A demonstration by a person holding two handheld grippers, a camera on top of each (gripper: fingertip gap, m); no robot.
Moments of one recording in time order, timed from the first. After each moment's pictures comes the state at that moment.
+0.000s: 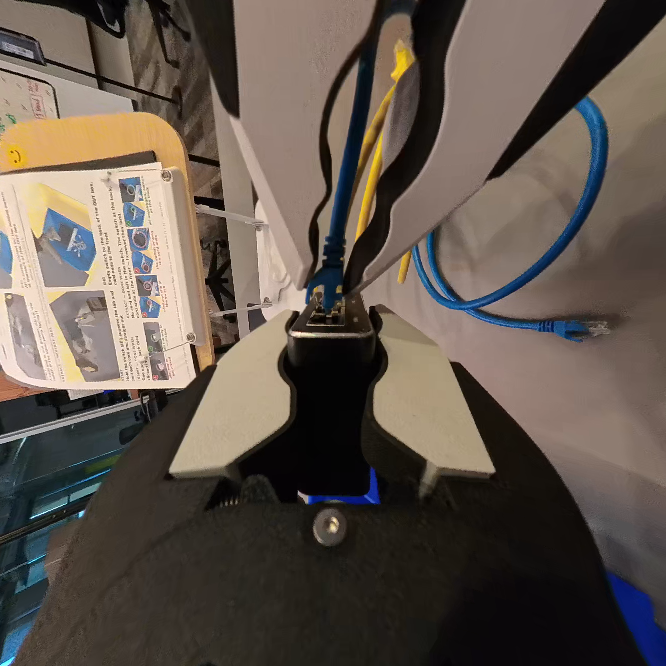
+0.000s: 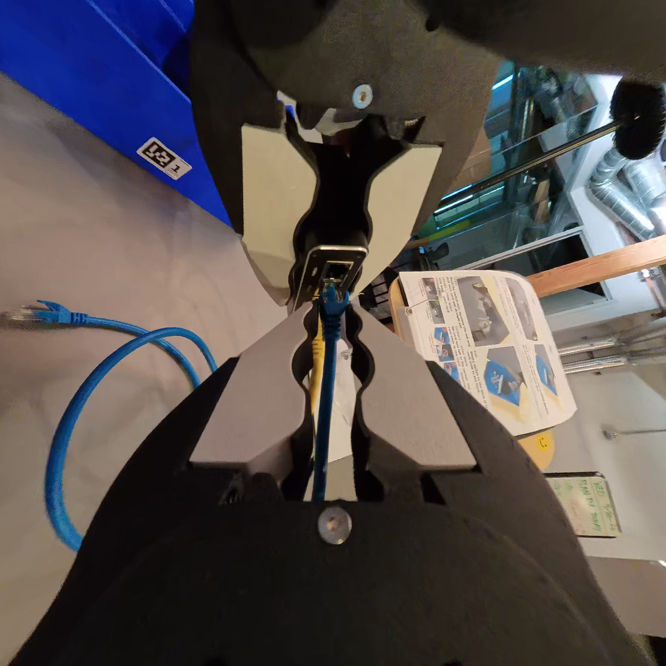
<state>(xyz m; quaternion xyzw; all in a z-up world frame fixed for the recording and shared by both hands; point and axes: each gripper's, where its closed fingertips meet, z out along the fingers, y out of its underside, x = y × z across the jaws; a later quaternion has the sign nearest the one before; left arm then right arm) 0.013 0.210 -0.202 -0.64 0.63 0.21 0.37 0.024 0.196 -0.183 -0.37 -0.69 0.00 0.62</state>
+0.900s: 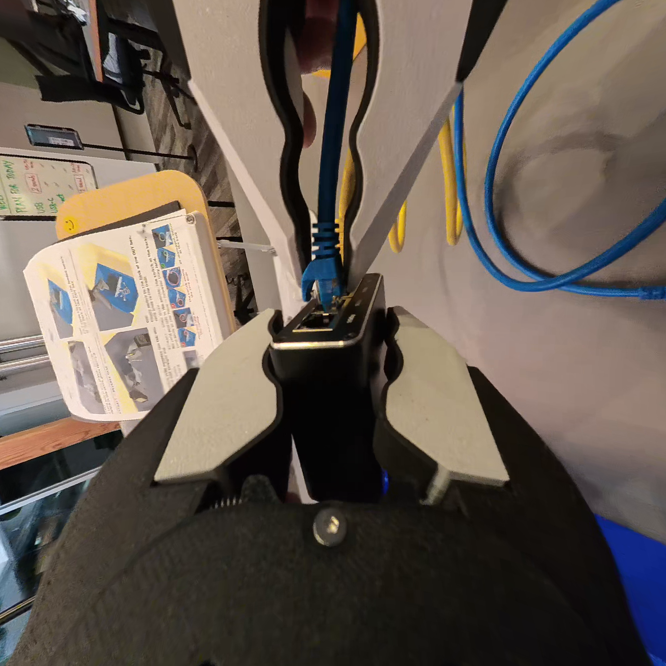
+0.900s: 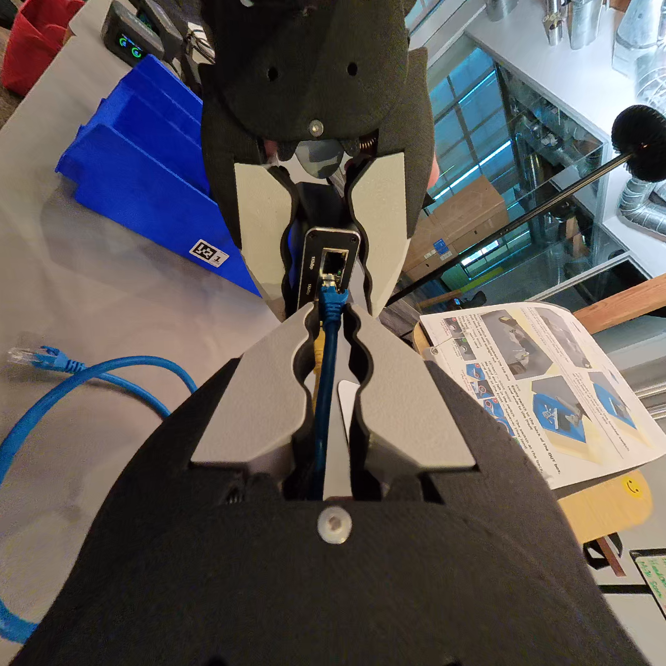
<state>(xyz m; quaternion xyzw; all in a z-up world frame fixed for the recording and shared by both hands) 0.015 0.200 -0.188 -0.58 0.69 0.23 0.38 0.027 0.173 -0.163 -0.35 -0.67 0.15 0.64</state>
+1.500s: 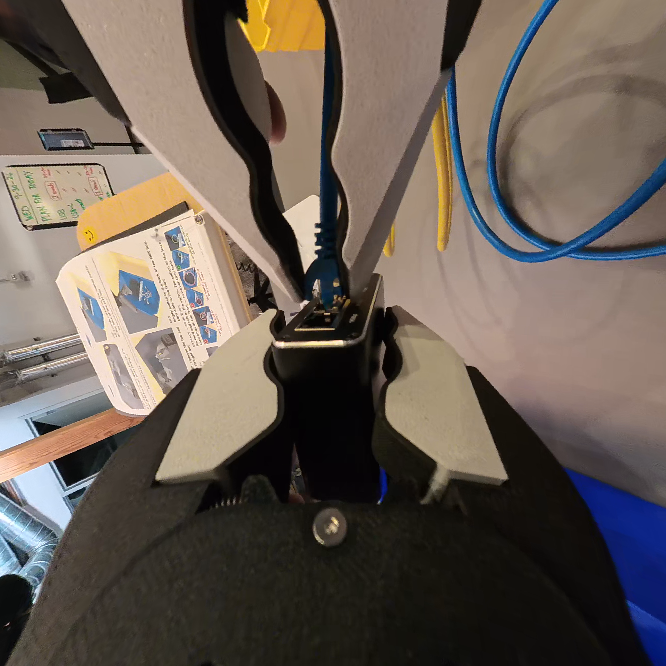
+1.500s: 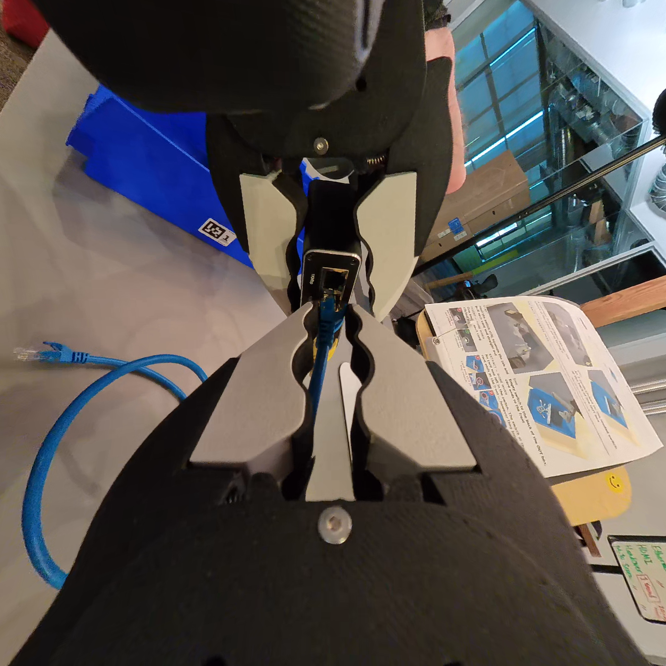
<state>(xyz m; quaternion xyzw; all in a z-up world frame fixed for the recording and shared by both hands) 0.019 0.200 -0.186 -0.56 0.70 0.28 0.35 0.030 0.169 -0.162 -0.37 -0.69 0.11 0.61</state>
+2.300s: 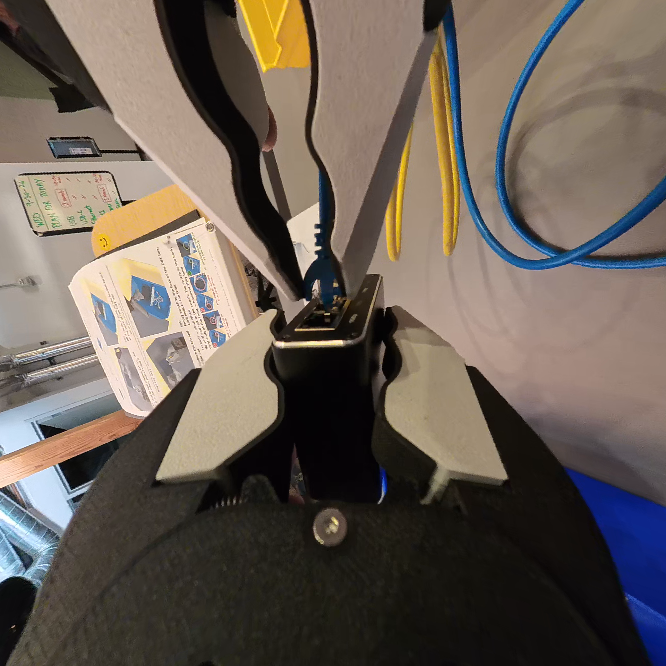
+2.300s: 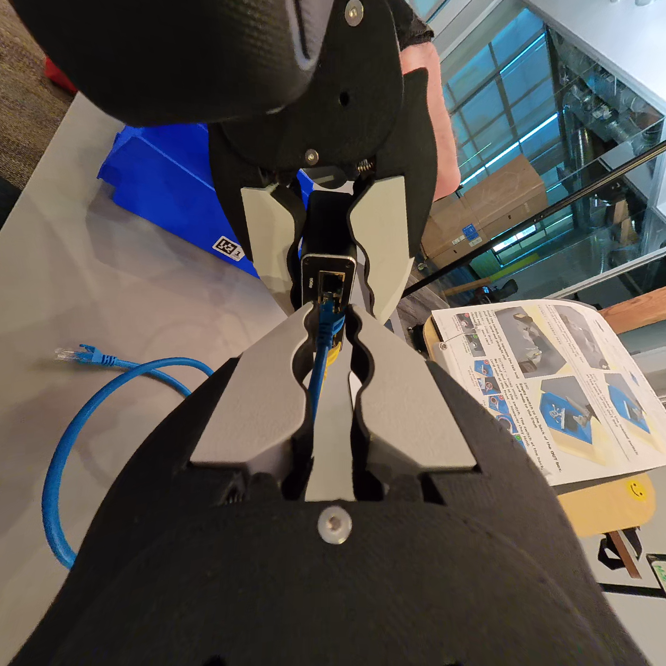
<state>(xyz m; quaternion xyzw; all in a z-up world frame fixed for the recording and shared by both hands) 0.024 0.198 -0.176 -0.55 0.70 0.28 0.36 0.037 0.162 -0.149 -0.37 -0.69 0.15 0.60</state>
